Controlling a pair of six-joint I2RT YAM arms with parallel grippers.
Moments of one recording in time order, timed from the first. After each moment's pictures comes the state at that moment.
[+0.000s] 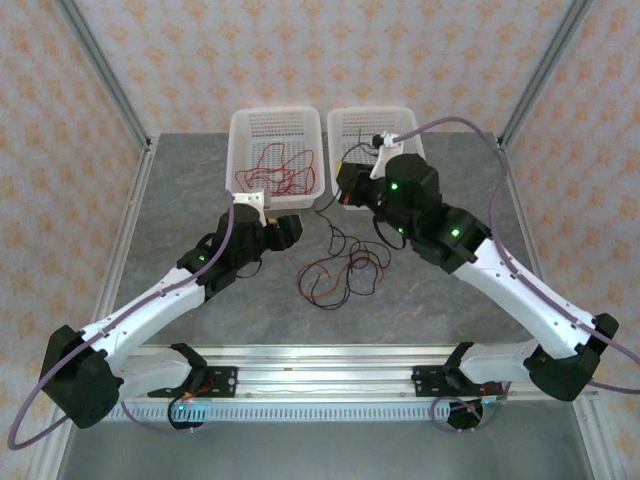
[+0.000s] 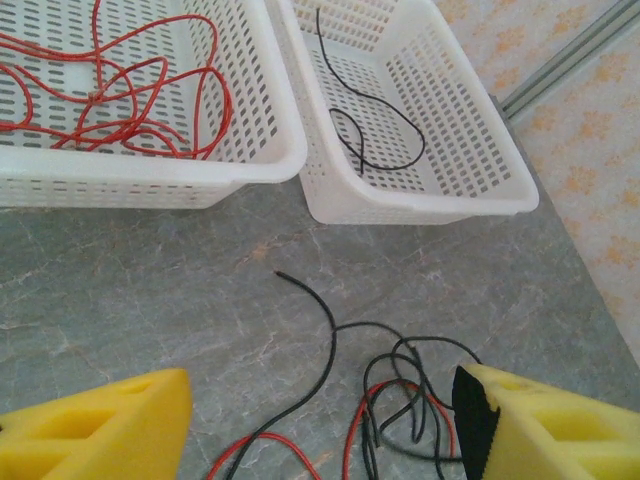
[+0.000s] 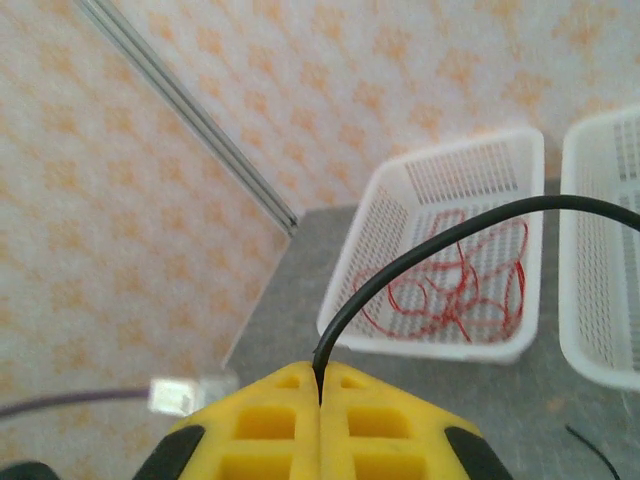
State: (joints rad) left arm -0.55 1.13 0.79 -0.15 -0.07 -0.62; right arm 0.82 1.24 1.45 -0.42 0.20 0.61
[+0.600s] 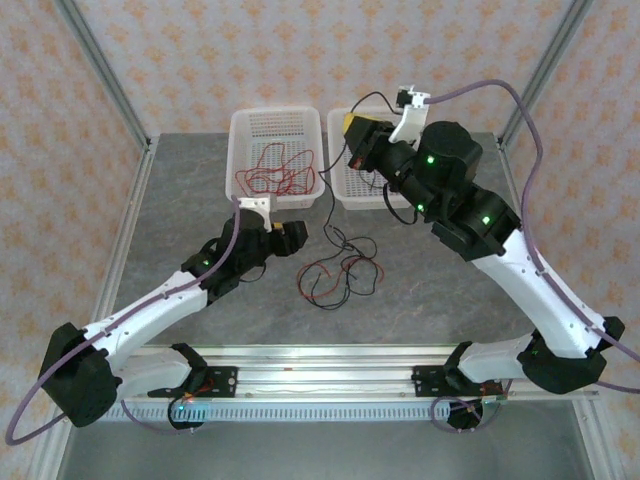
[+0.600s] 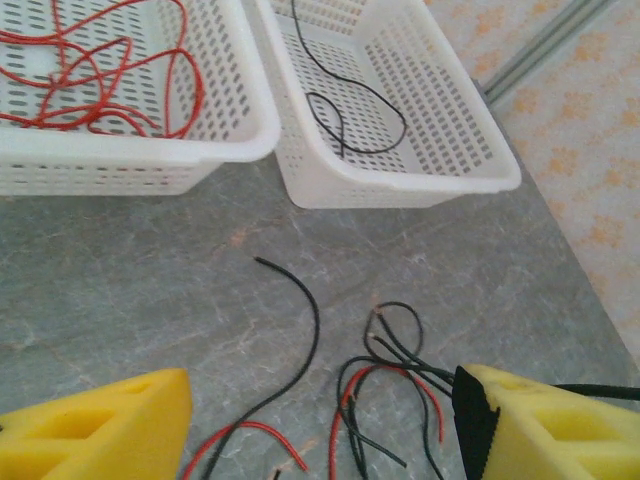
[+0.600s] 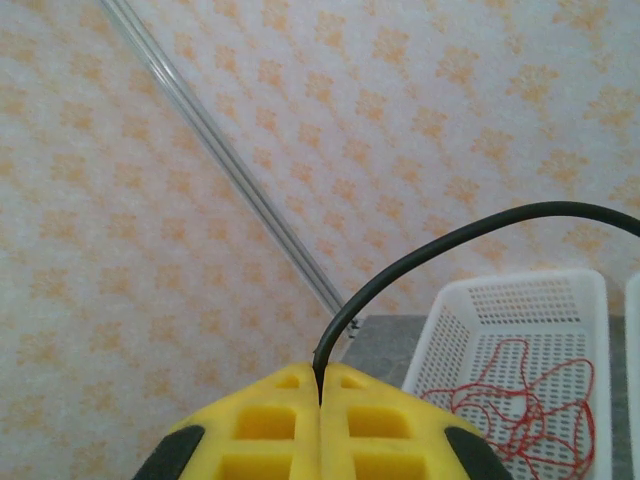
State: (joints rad) left arm -0.61 1.13 0.76 -0.10 -0.07 -0.61; right arm 0.82 1.29 1.74 -0.42 0.19 0.54
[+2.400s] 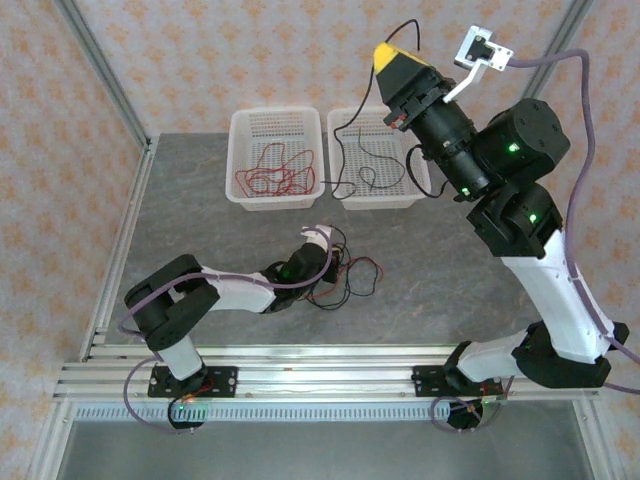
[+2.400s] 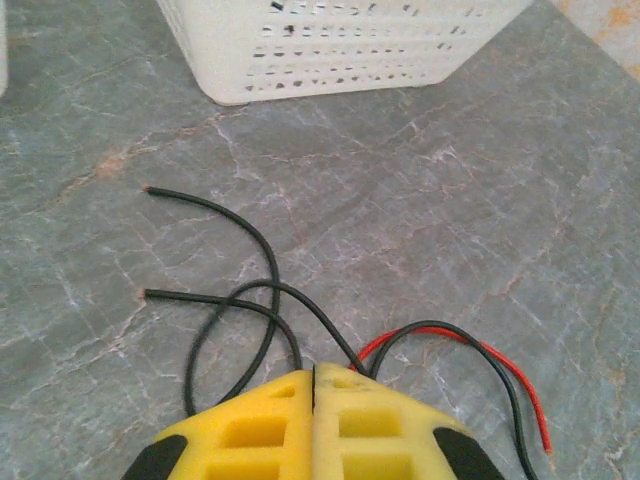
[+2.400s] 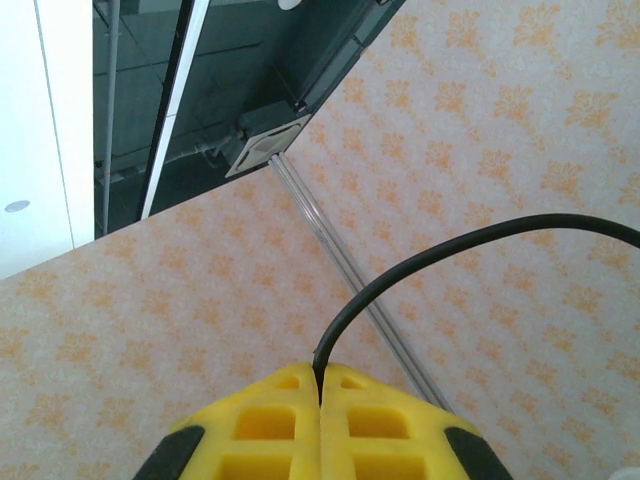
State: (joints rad) left arm -0.85 1.69 0.71 0.47 -0.29 -0.50; right arm 0.82 1.33 2.03 -0.28 0.11 0.56
